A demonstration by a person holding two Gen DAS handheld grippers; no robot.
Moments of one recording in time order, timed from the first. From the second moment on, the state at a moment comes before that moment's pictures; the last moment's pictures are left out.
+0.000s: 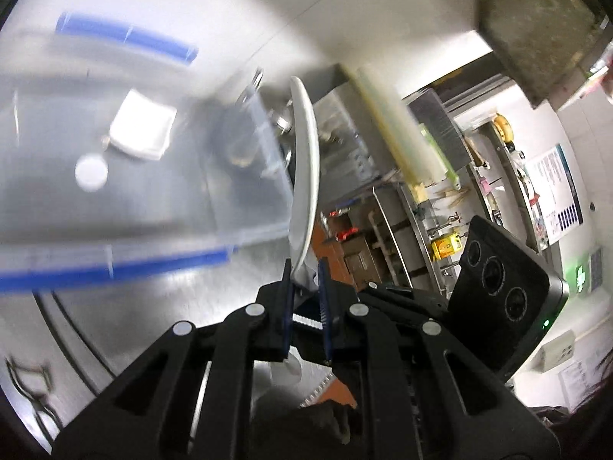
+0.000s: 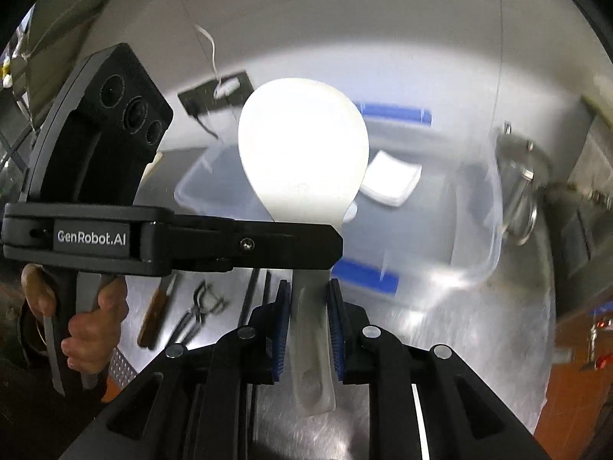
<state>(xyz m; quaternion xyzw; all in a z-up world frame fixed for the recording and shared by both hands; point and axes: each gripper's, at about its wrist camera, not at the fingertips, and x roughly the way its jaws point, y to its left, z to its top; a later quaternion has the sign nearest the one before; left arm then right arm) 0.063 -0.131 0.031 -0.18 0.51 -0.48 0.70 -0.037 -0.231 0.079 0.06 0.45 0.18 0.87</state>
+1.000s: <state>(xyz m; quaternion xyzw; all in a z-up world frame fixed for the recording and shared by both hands) 0.274 -0.169 -0.080 -0.18 0.66 -0.34 0.64 0.157 -0.231 0.026 0.06 0.58 0.15 0.80</state>
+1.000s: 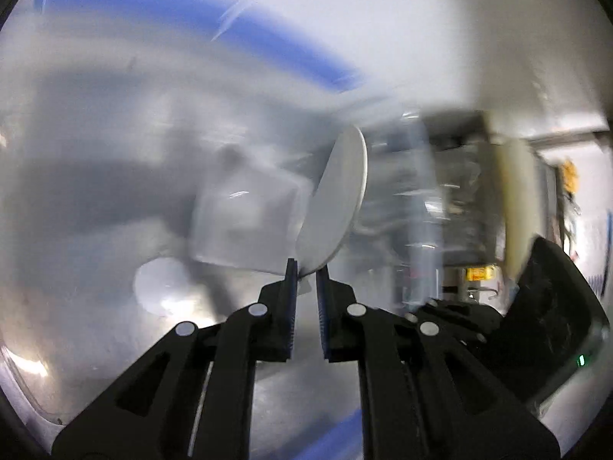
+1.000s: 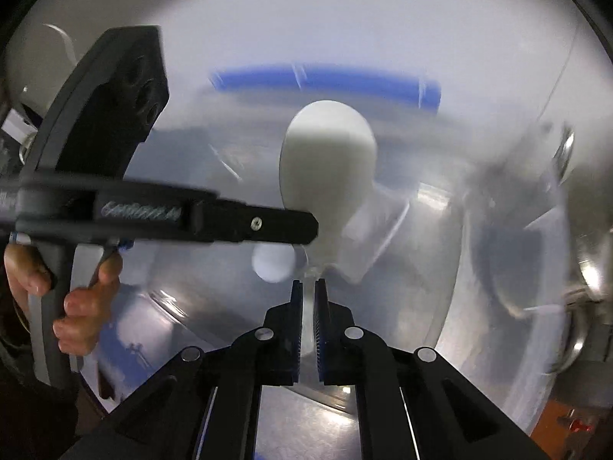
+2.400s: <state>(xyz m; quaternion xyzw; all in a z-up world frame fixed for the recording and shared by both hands) -0.013 0.004 -0.070 -0.24 0.60 -0.22 0.73 -0.108 -0.120 -0.036 0.01 0.71 0.22 0.67</state>
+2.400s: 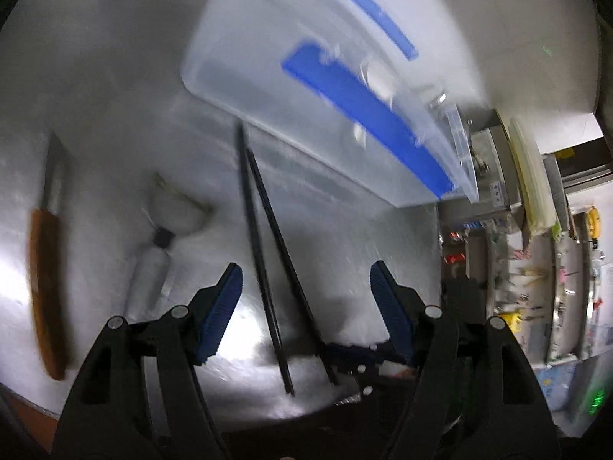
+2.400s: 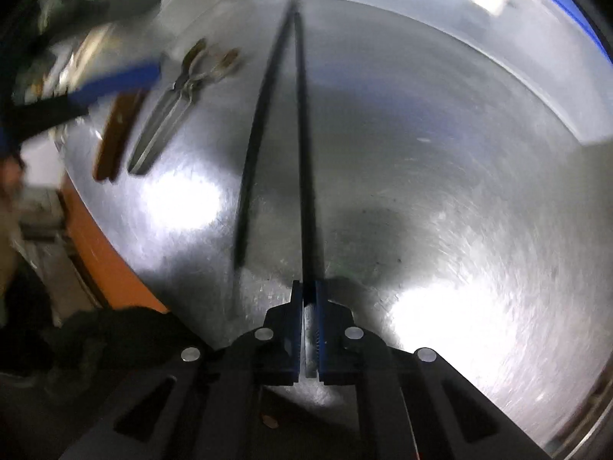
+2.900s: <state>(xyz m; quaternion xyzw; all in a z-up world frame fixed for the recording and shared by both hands) -0.022 -0.053 -0.130 -0.29 0.68 -0.26 0.62 -0.131 -0.177 0.001 0.19 0.70 0.27 0.63</state>
